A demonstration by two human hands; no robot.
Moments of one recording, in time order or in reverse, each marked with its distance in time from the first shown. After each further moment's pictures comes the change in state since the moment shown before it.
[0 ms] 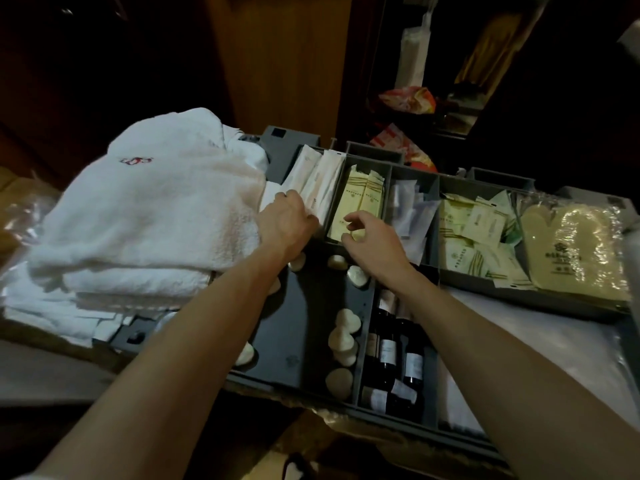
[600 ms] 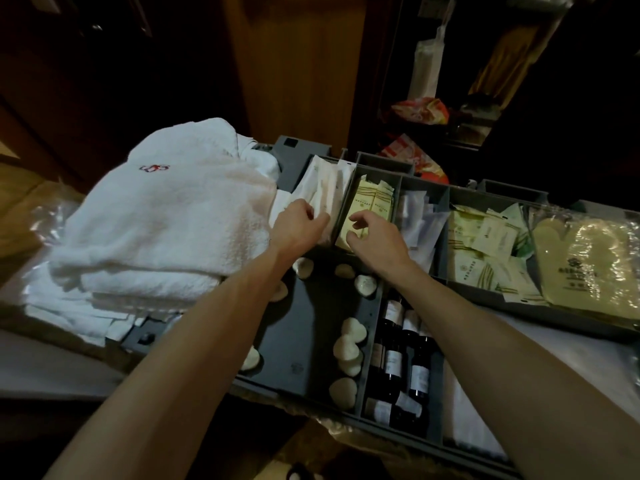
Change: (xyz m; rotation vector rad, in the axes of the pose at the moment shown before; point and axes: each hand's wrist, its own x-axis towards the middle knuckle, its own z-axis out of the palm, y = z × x) left_hand -0.003 0.003 -0.013 -0.478 -0.071 -0.126; right_hand 0.022 -0.007 0.000 -0.084 -0.003 -0.043
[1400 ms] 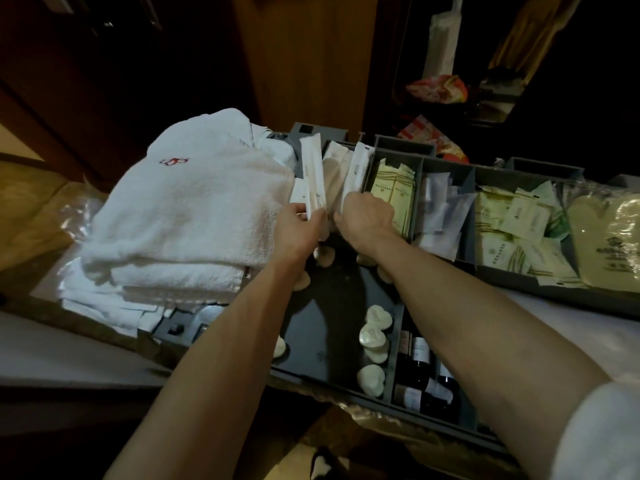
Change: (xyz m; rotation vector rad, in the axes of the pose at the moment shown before) left_hand -0.031 -0.027 -0.013 -0.510 0.077 -0.173; right_hand 0.022 -0.057 0.035 -0.473 0.030 -0.027
